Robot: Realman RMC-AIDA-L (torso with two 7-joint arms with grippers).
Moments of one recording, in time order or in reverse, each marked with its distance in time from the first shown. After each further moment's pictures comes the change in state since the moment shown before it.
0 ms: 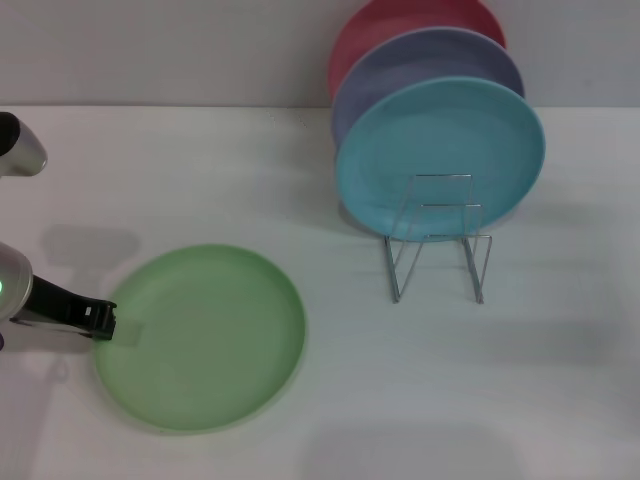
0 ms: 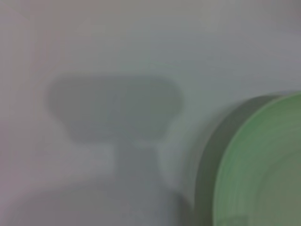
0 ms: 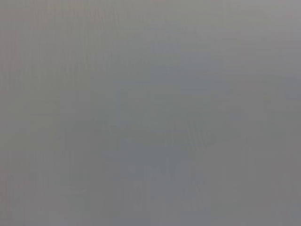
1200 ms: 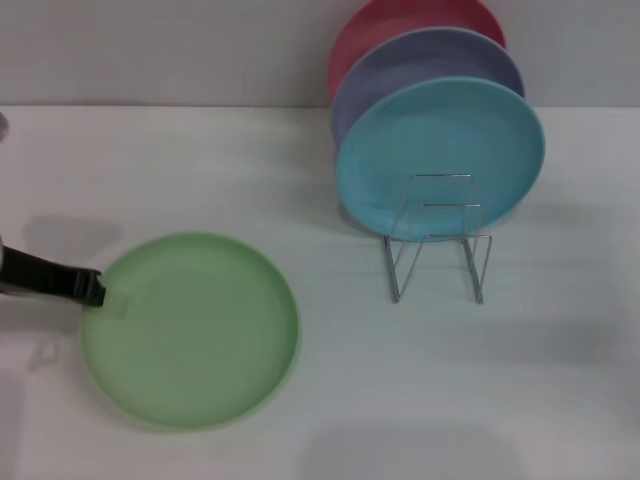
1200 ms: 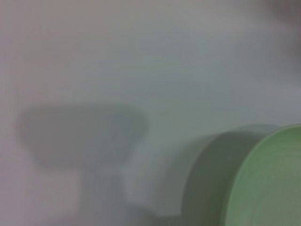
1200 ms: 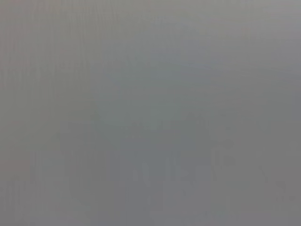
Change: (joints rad) left arm -0.008 0.000 -0.198 0.002 -0.104 -0.006 0.174; right arm 0.000 0.000 0.000 0.005 0.000 0.007 0.000
